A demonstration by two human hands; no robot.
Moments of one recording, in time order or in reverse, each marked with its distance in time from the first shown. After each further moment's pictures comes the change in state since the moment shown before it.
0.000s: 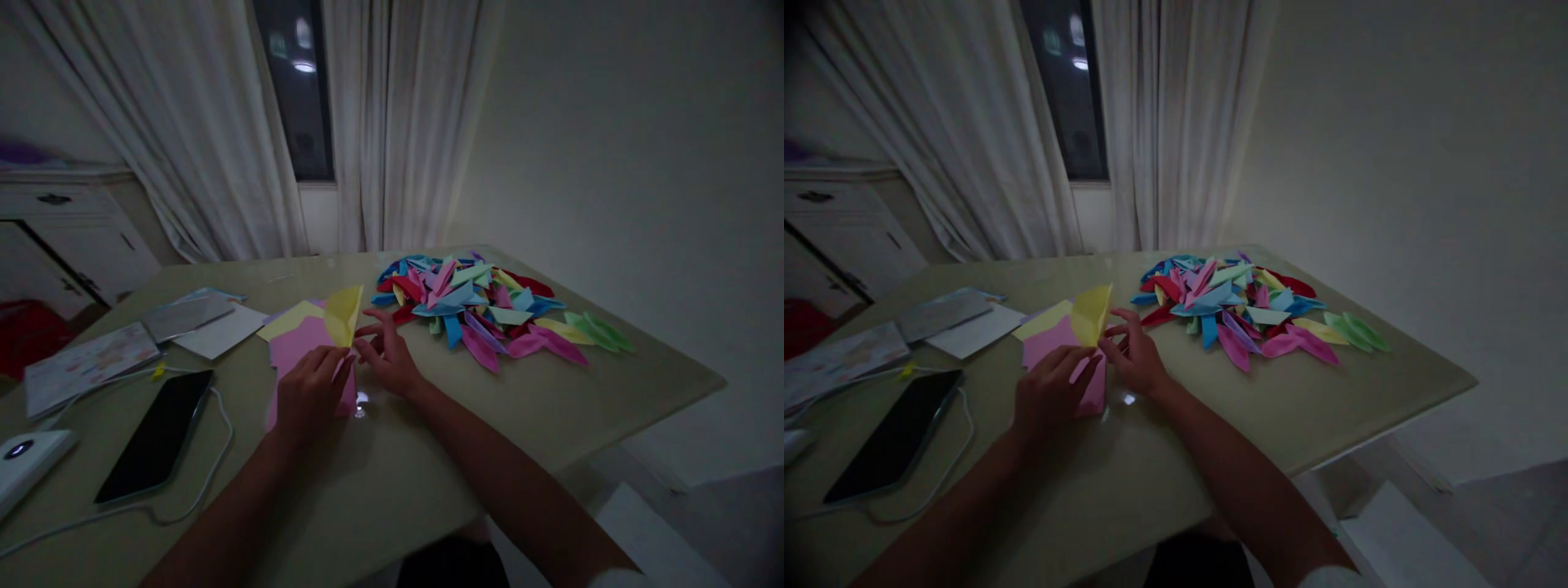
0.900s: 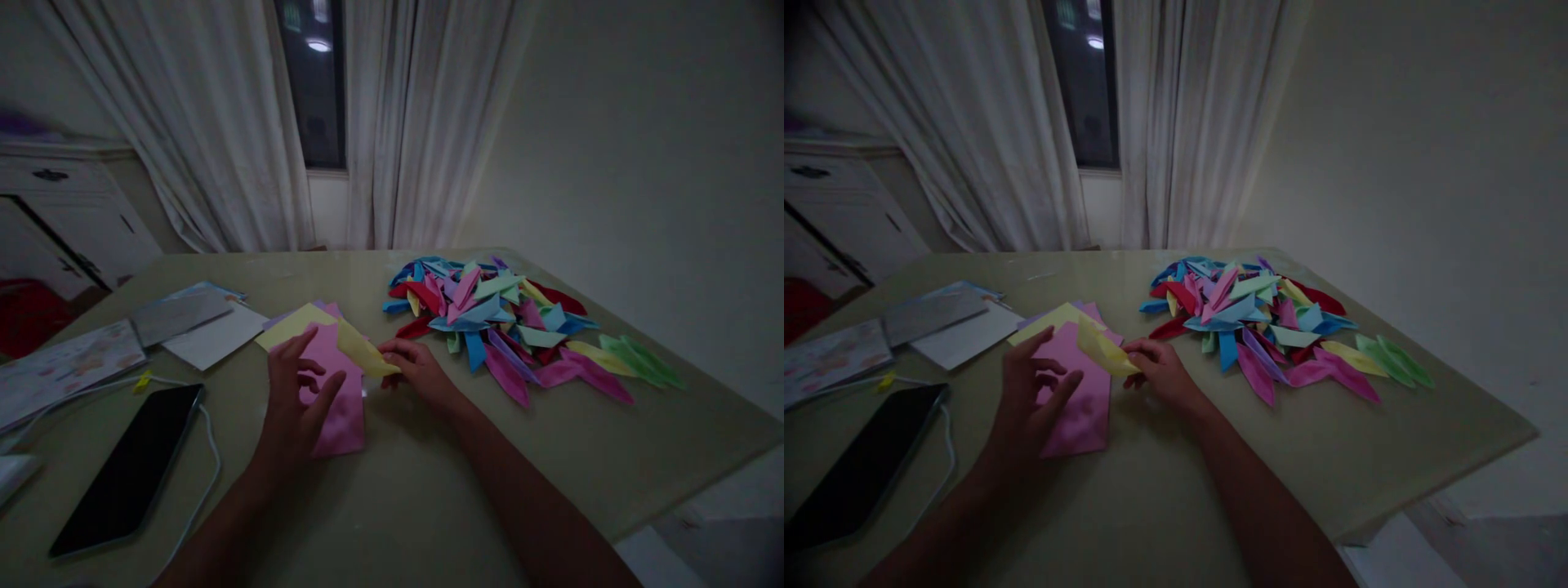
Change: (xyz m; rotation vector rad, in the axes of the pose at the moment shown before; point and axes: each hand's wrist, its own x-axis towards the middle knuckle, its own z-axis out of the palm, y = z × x) left_hand 0.003 -0.020 -0.003 -0.613 0.078 -0.431; right_hand 0.017 0.003 -0.027 0.359 -0.125 0.490
